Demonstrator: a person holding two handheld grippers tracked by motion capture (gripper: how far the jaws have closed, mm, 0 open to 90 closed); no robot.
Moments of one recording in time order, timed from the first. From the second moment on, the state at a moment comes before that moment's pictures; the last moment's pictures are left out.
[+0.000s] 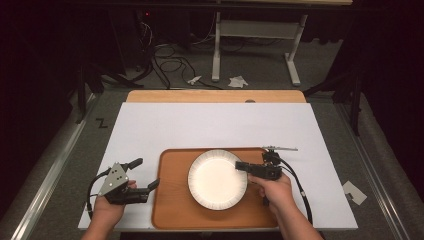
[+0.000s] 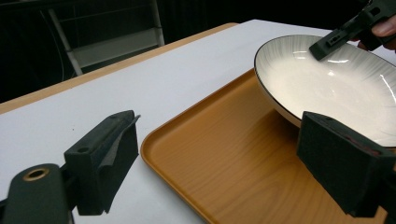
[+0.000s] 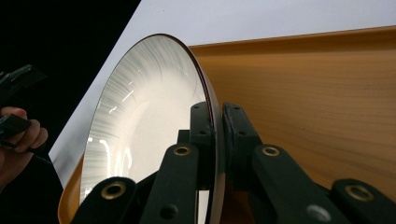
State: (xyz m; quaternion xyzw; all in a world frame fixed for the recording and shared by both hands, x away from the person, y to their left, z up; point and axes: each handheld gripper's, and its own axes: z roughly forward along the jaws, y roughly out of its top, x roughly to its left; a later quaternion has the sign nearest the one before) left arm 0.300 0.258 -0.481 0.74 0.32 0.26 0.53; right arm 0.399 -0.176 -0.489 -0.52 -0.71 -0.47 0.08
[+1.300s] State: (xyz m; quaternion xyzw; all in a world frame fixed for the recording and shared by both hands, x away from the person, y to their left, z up) left arm 0.299 0.258 -0.481 0.75 0.32 0.26 0.53; right arm 0.402 -0.168 -0.499 -0.51 -0.74 -0.43 0.08
